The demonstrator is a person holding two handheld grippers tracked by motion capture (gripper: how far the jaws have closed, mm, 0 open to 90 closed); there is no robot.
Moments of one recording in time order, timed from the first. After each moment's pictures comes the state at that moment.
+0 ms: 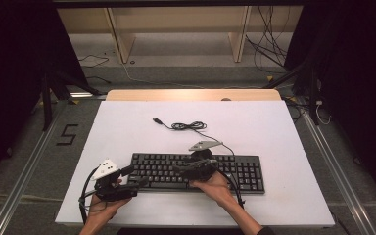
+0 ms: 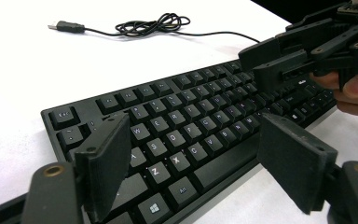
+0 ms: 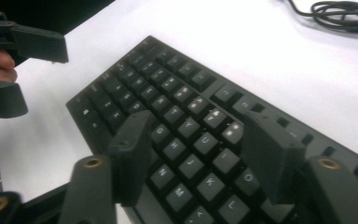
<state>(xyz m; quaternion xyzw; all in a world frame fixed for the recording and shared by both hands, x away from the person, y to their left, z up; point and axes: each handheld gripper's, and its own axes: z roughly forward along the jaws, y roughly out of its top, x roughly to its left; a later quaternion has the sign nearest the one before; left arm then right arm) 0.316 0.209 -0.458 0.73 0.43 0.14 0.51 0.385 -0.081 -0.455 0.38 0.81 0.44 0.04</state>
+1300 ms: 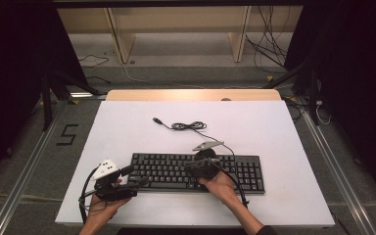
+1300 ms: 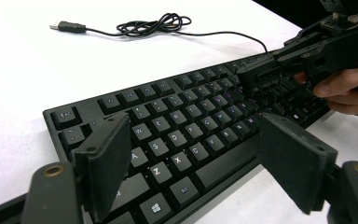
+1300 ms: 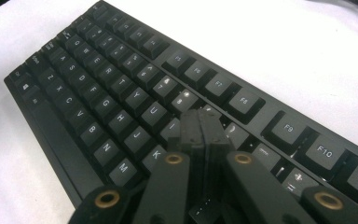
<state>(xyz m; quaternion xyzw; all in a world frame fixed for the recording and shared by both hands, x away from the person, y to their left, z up) 0.317 0.209 -0.458 0.73 0.43 0.14 0.51 0.395 -0.092 -0.470 0.40 0.83 0.39 0.07</state>
